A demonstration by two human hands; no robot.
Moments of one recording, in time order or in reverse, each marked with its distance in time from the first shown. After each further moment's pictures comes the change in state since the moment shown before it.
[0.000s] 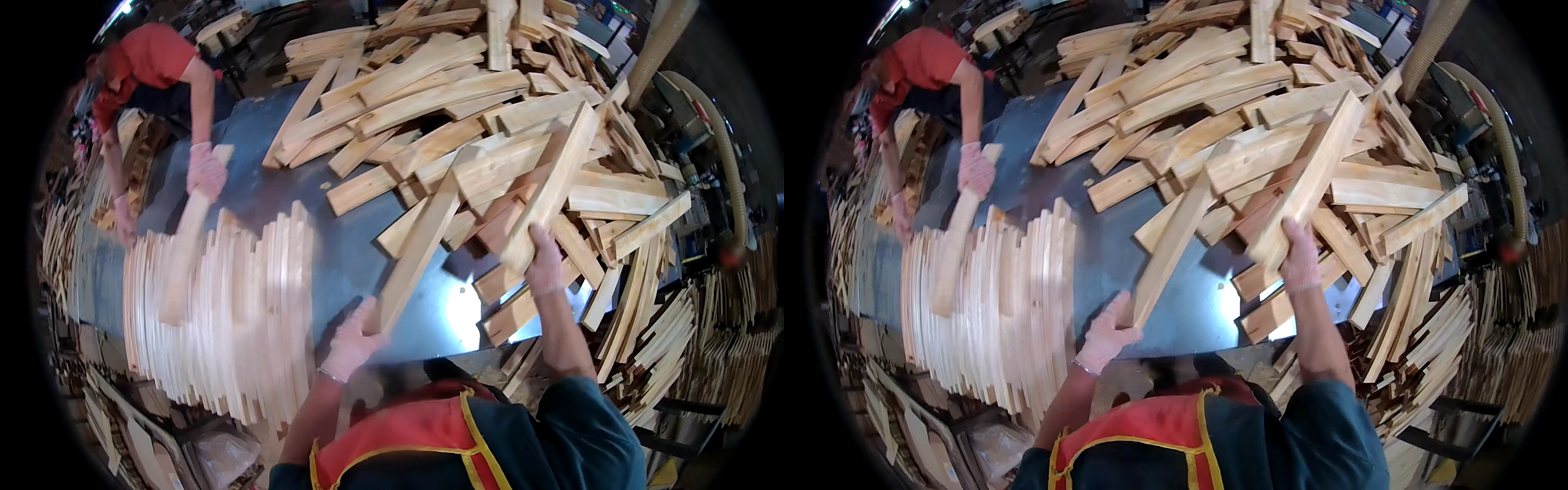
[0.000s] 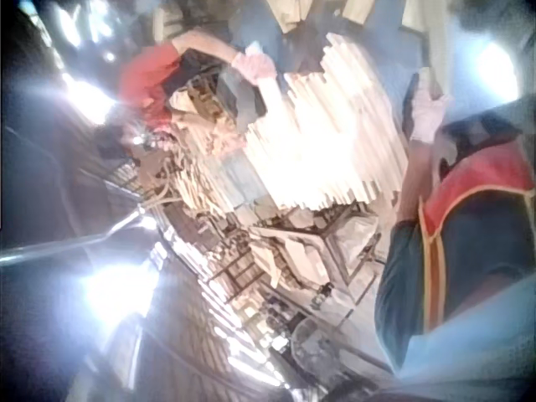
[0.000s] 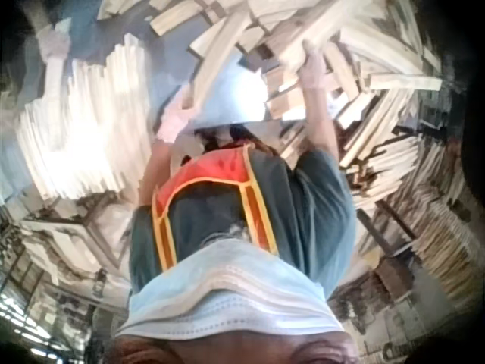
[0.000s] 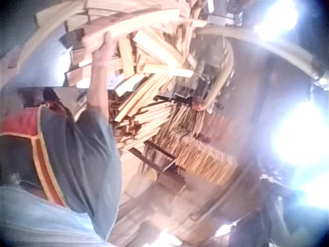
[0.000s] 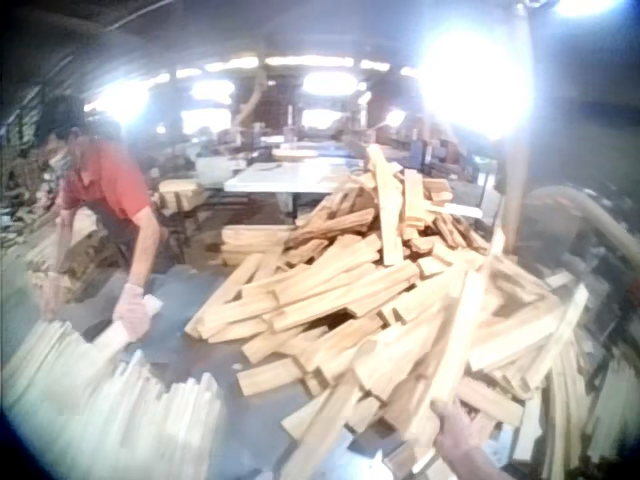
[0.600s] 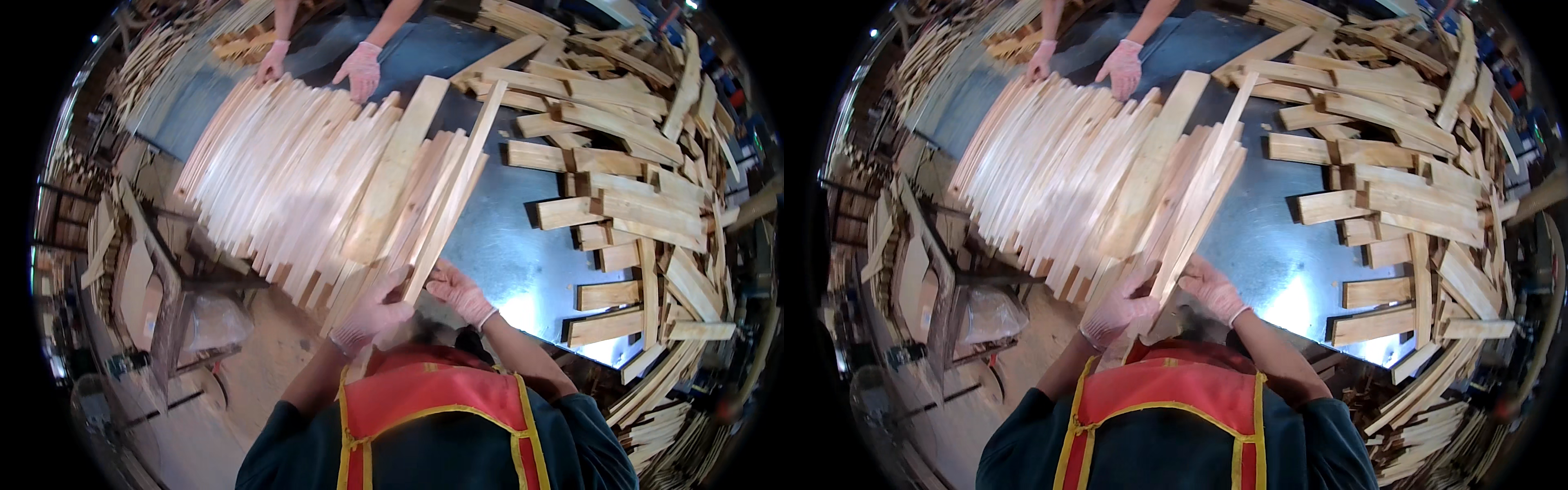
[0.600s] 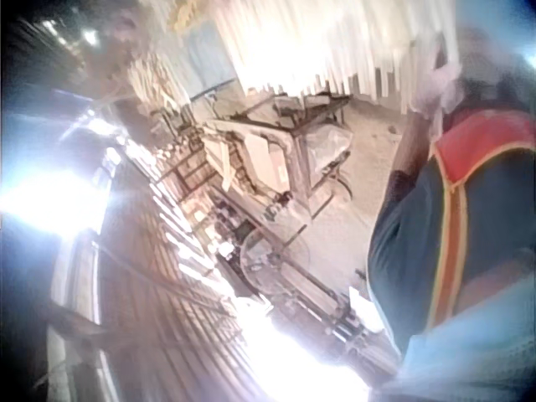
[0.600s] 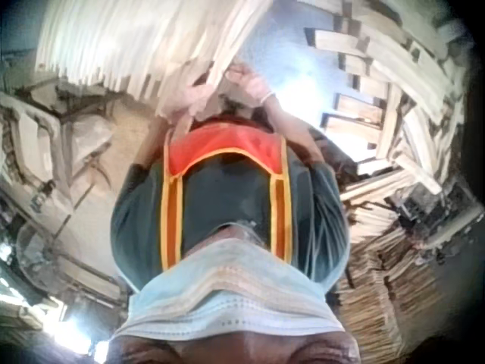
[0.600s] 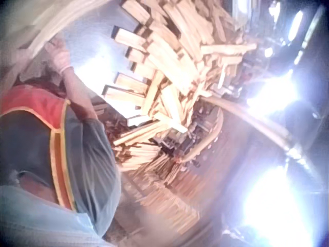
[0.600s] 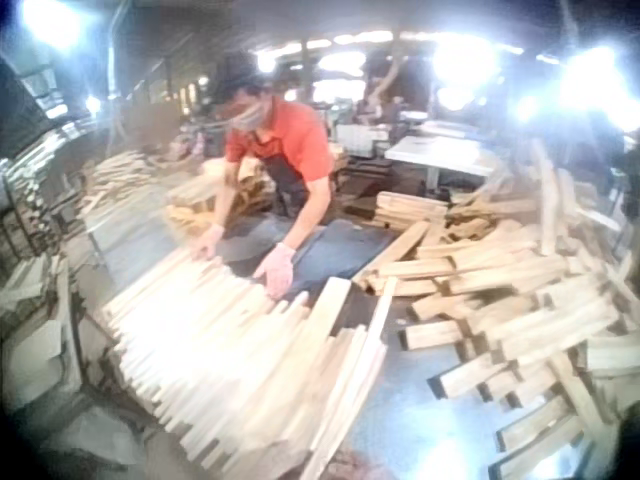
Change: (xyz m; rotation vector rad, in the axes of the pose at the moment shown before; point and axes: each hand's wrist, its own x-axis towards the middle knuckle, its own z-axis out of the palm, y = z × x) left_hand -0.187 -0.098 -0.081 -0.966 0.153 -0.014; right_hand -0.214 0.284 0.166 -1.000 -0.796 0.532
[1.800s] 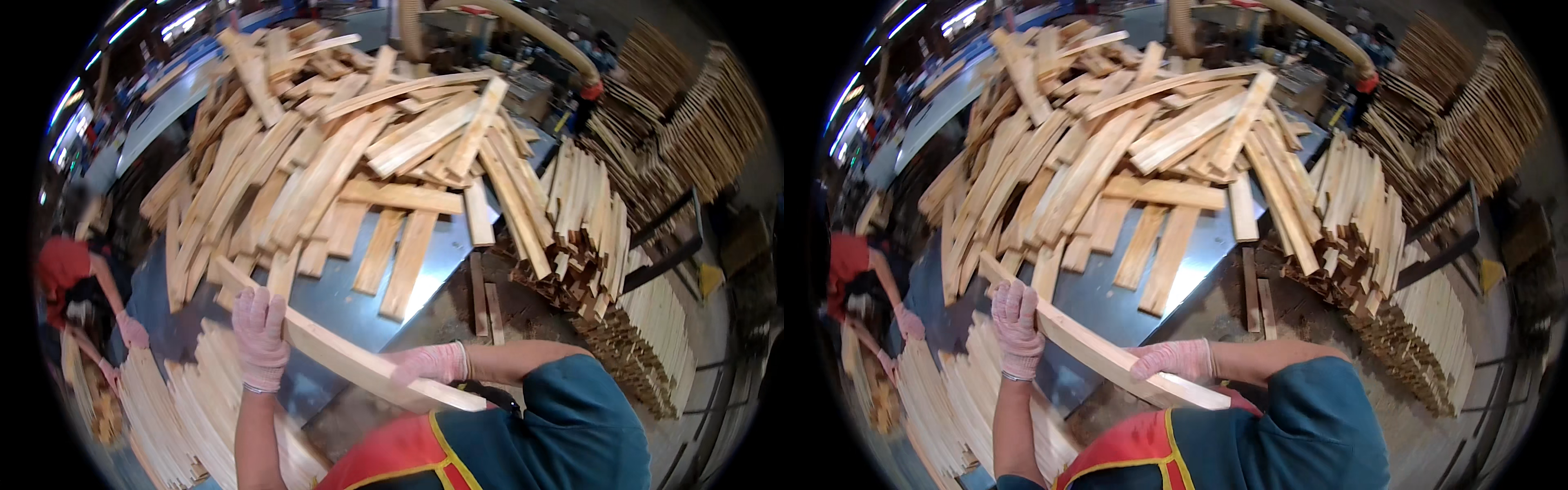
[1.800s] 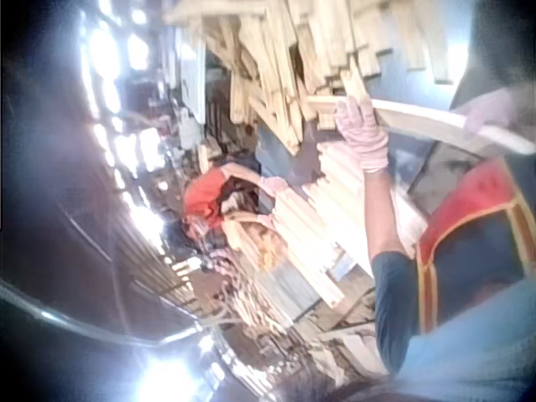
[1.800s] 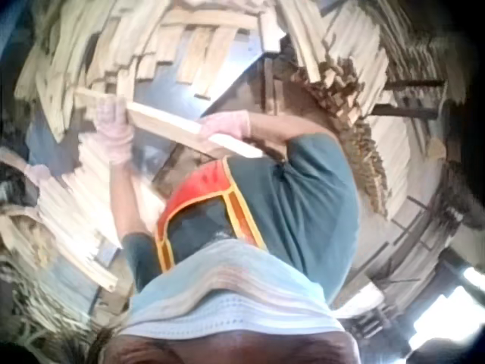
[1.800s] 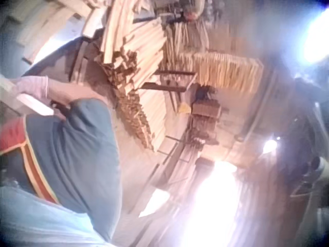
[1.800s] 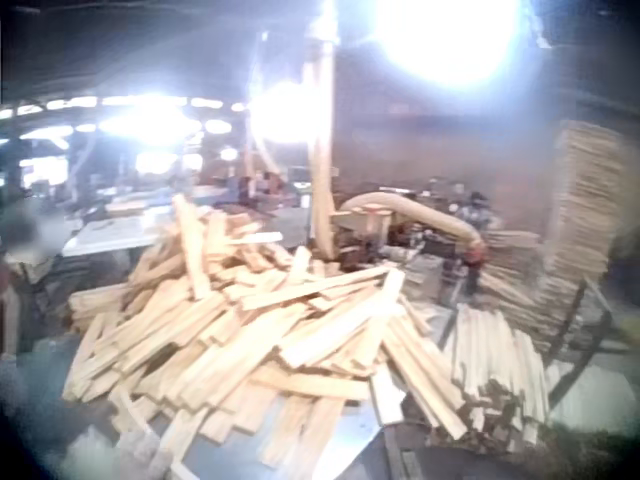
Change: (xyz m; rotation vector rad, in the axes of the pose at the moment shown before) left_hand 0.204 0.067 0.243 1.320 -0.351 1.745; right_hand -0.305 0.013 -0.125 0.931 -0.032 -0.282
